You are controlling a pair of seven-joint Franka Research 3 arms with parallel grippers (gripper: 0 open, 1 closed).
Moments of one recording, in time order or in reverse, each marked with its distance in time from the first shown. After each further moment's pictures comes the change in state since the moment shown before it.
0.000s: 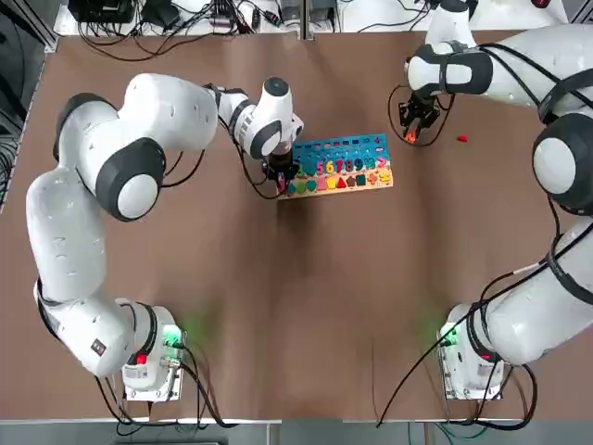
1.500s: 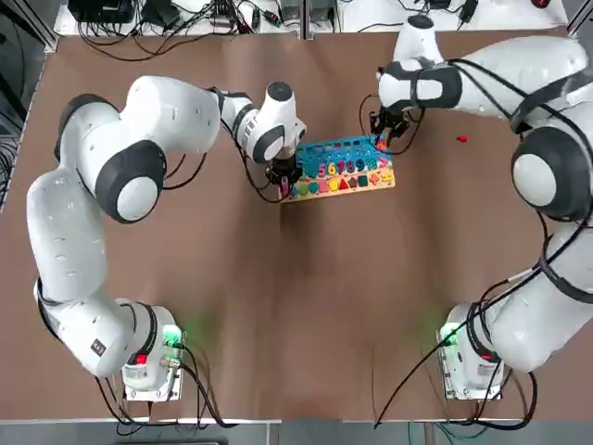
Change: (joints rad) left arm -0.004 -0.001 -0.022 -0.006 0.000 0.003 -0.064; right arm 0.185 0.093 0.007 0.030 0.092 0.119 0.096
